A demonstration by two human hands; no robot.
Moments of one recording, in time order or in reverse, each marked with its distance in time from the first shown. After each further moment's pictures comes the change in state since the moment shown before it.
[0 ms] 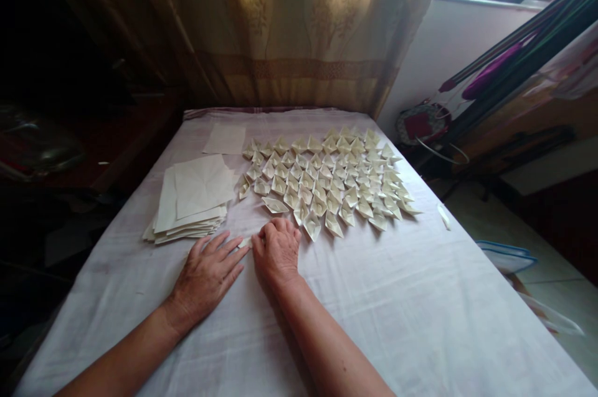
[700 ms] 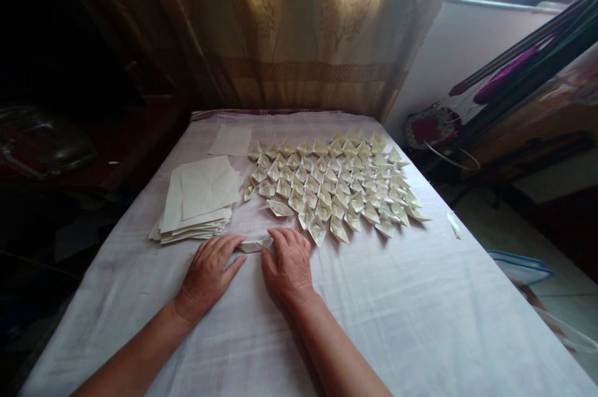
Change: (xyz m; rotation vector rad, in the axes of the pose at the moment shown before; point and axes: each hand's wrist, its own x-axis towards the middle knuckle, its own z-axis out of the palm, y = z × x) left_hand 0.006 -0.007 0.012 -0.099 0.148 -0.092; right_hand -0.019 0.024 -0.004 0.121 0.041 -0.166
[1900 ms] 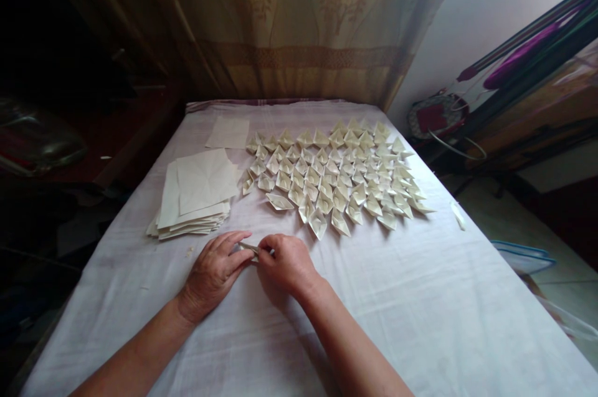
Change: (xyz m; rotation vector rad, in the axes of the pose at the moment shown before) left_hand -0.001 0.007 -0.001 -0.088 0.002 0.164; right_hand 0.028 -0.026 -0.033 0.062 -0.538 0.184
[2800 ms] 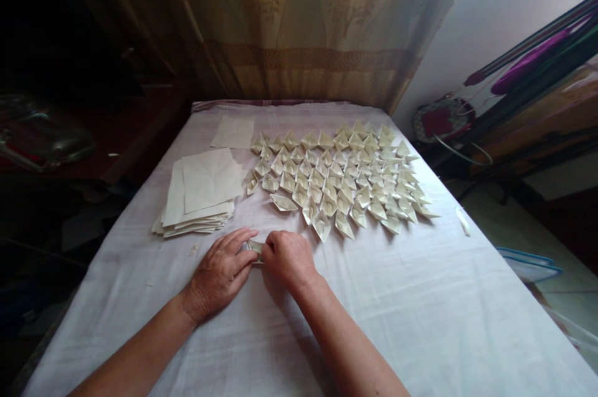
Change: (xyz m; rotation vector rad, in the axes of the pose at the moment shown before) left_hand 0.001 0.004 -0.005 -0.077 -0.155 -0.051; right_hand 0.010 -0.009 0.001 -0.317 0.013 0.122
